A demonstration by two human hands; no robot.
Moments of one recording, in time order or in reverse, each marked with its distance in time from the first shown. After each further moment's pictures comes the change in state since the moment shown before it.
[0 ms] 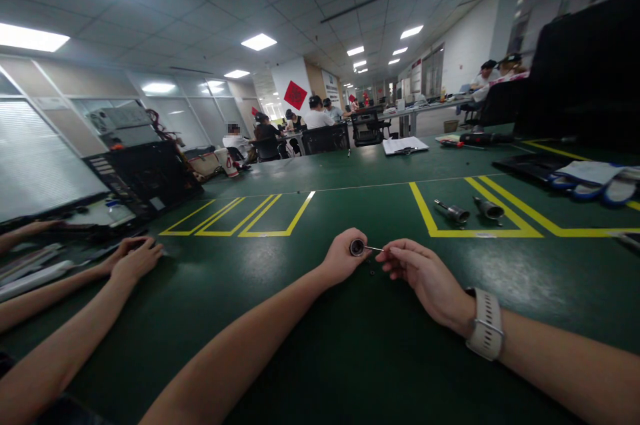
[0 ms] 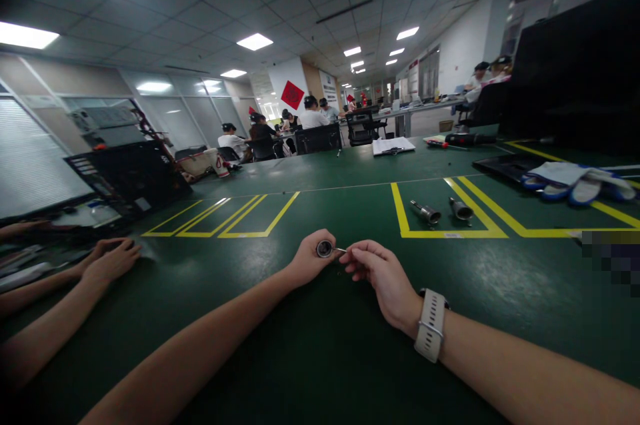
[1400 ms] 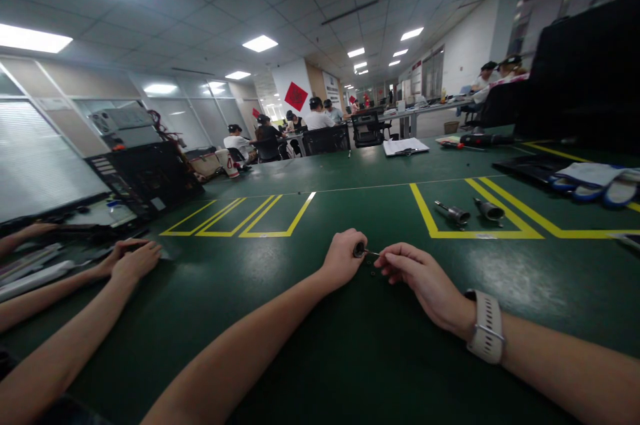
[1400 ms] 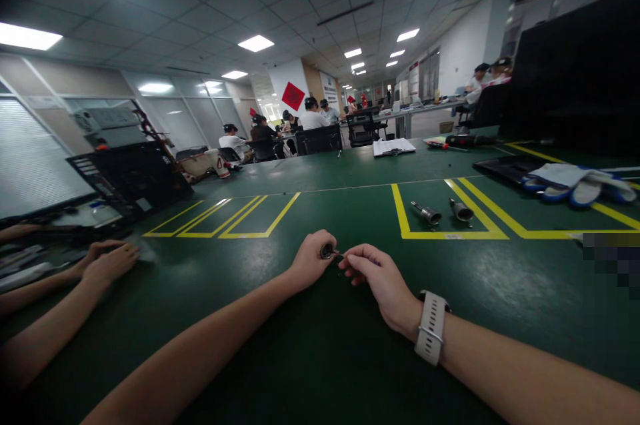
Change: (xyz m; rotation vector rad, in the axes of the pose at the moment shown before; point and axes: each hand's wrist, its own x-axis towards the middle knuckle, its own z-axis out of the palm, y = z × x) left_hand -0.001 0.003 0.000 0.303 -0.005 0.001; right_hand -0.001 0.002 0.001 -0.145 -0.021 -0.038
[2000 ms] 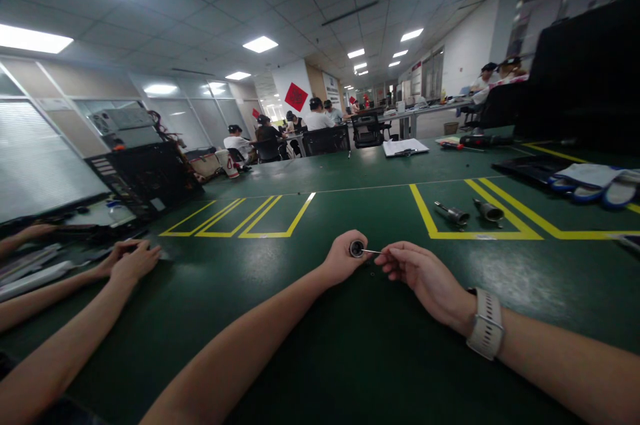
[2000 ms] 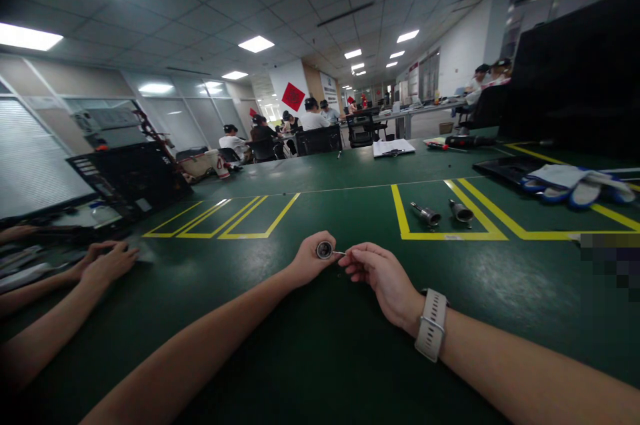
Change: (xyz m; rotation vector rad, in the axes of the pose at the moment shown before) left_hand 0.001 -0.005 0.002 -0.395 0.004 0.020; right_hand 0.010 0.005 -0.008 0.202 -0.026 0.073
